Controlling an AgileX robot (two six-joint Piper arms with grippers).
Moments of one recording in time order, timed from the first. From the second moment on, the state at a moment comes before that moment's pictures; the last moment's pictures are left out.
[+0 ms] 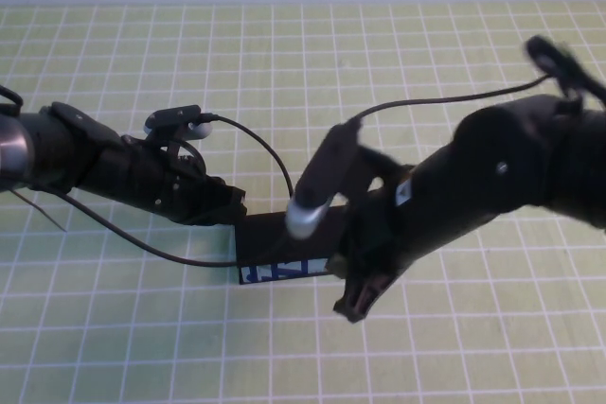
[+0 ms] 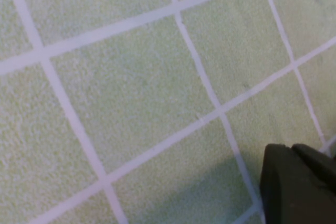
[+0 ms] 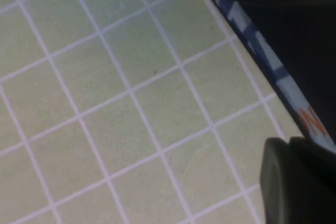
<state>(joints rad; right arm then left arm) 0.71 1.64 -1.20 0.31 0.71 -0.59 -0.22 1.99 -1.19 -1.04 0.69 0.96</state>
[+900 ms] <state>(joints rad) 0.77 1.86 -1.22 -0.03 0.37 -0.82 -0.22 1.99 -1.19 -1.04 0.69 0.97</state>
